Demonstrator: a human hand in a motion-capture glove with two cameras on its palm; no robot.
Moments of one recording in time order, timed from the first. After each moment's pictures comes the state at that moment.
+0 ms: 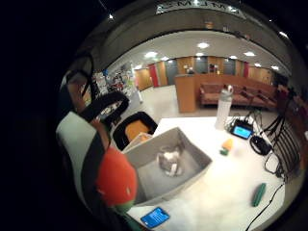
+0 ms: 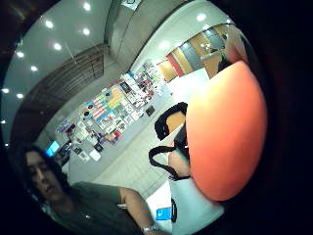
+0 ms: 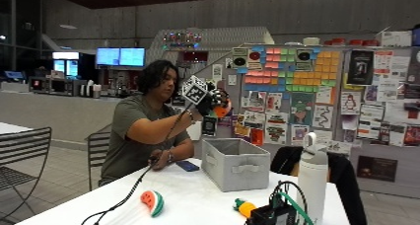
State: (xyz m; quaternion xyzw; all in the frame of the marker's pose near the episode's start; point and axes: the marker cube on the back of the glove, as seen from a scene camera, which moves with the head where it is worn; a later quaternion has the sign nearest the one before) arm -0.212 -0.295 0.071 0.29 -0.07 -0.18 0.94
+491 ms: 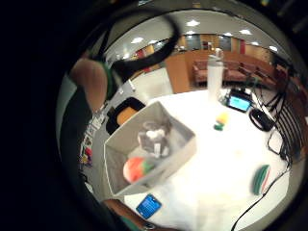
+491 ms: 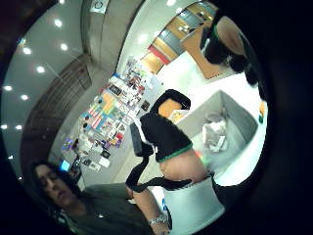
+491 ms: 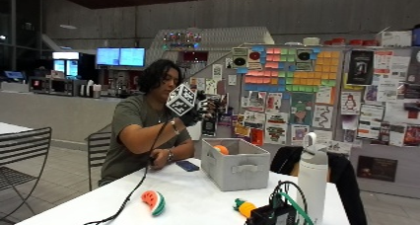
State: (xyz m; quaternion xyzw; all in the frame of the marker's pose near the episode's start) arm -0.113 -0.268 0.077 0.18 -0.20 0.00 0.96
